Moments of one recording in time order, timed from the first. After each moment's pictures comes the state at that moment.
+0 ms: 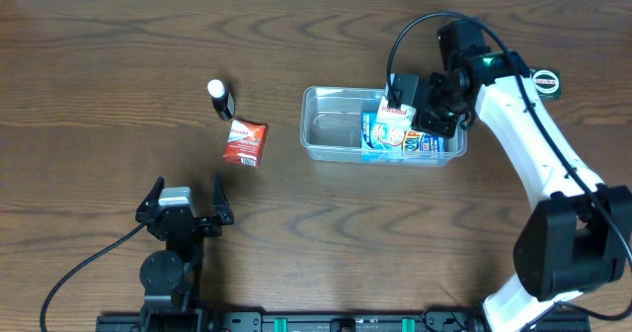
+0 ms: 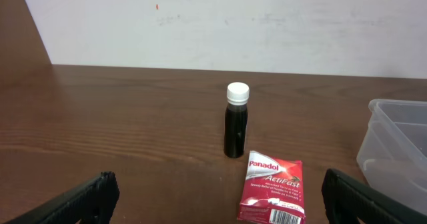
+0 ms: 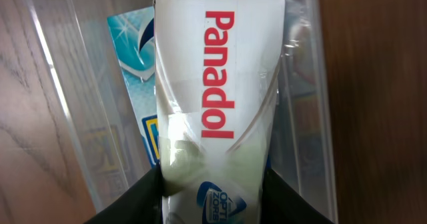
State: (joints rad) left arm -0.03 0.01 0.03 -0.12 -0.08 -0.04; right arm 0.20 1.82 1.49 -1.00 -0.19 -1.06
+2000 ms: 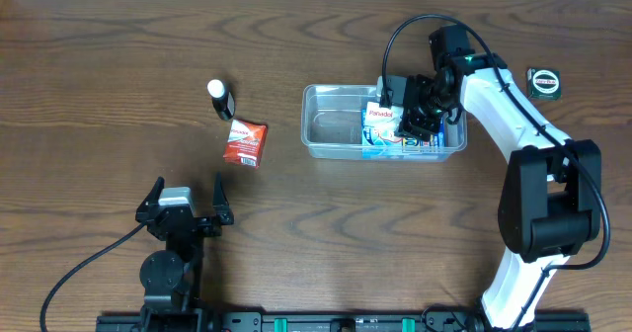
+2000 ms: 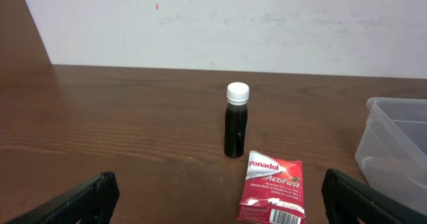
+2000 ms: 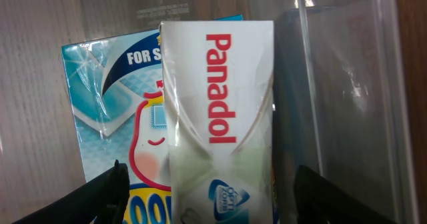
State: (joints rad) left arm -0.03 0.01 0.03 -0.12 -0.08 -0.04; right arm 0.17 2.01 1.49 -0.83 -0.35 -1.13
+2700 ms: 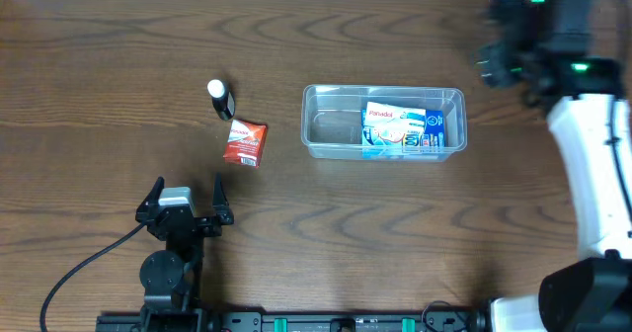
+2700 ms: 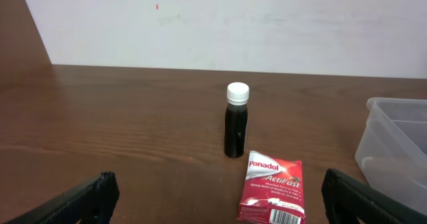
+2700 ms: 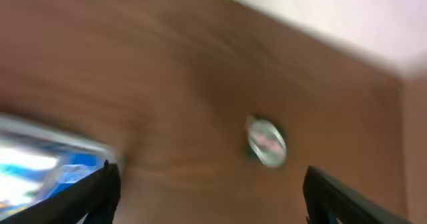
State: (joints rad) left arm -0.03 0.01 0.03 -0.12 -0.08 -0.04; right arm -0.08 1.62 1.53 -0.73 0.09 -0.33
